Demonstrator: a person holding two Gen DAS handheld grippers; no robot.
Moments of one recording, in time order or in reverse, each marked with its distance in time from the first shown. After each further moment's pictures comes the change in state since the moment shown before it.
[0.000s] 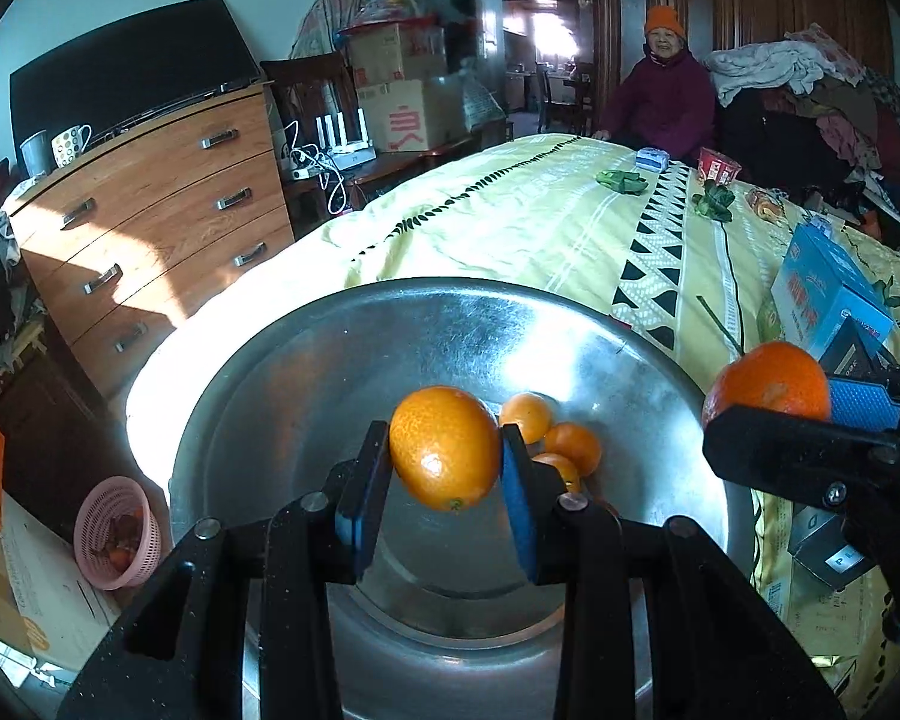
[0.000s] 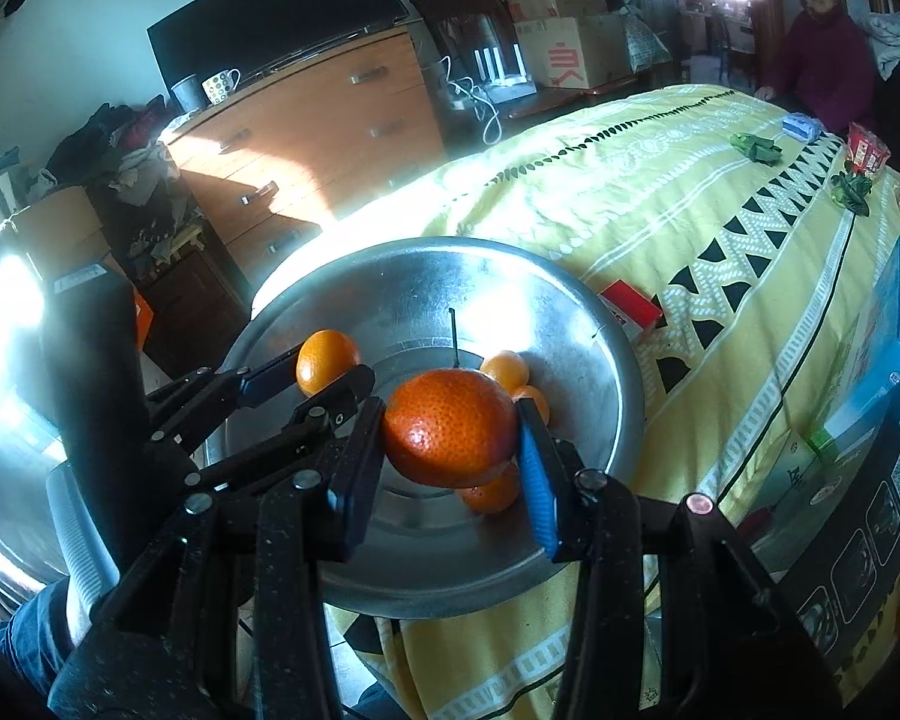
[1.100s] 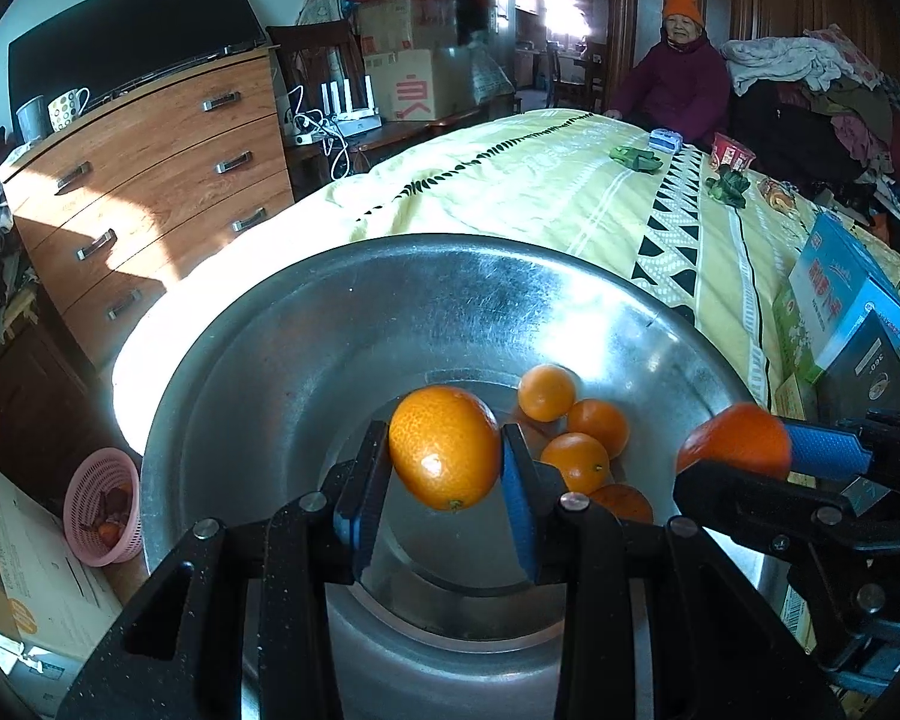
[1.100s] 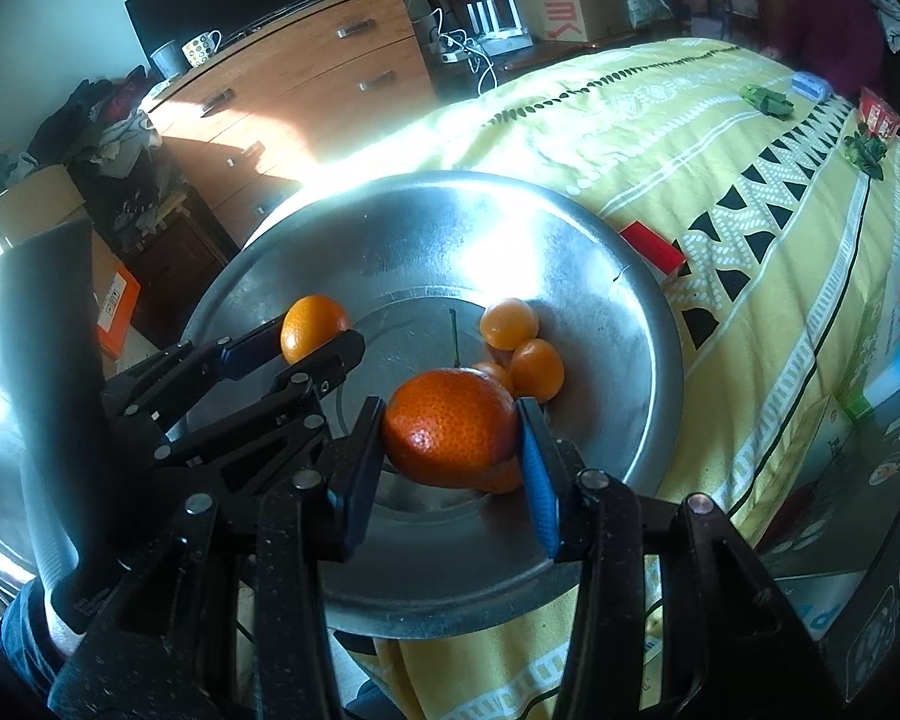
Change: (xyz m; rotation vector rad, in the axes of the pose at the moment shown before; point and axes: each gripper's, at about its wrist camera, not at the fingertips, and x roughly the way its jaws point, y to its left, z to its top) left arm 0.030 0.014 -0.006 -0.045 0.072 -0.017; right arm 0.040 -0.001 -0.010 0.029 0.101 -0.013
